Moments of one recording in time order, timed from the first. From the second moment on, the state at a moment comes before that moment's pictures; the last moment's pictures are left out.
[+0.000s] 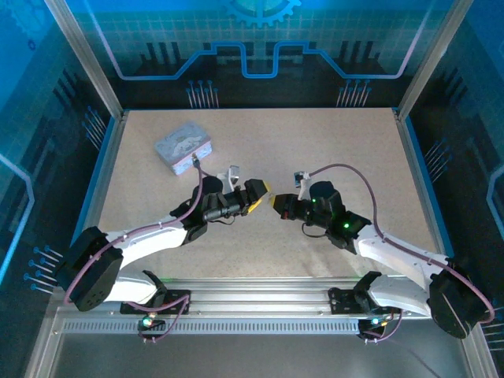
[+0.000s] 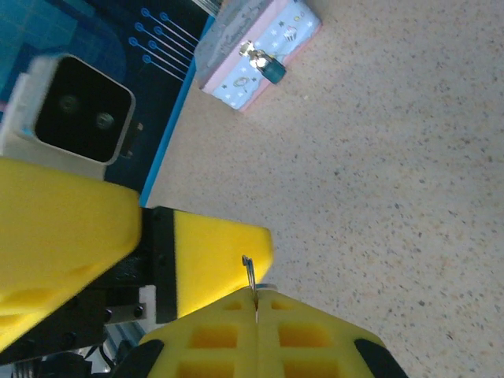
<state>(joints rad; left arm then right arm) -0.67 1.34 0.61 0.45 0.32 -1.30 0.68 1.10 0.58 0.12 -0.22 0.81</state>
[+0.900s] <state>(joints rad) -0.67 1.45 0.53 0.72 0.28 -1.73 0.73 1.24 0.63 0.24 -0.27 0.80</state>
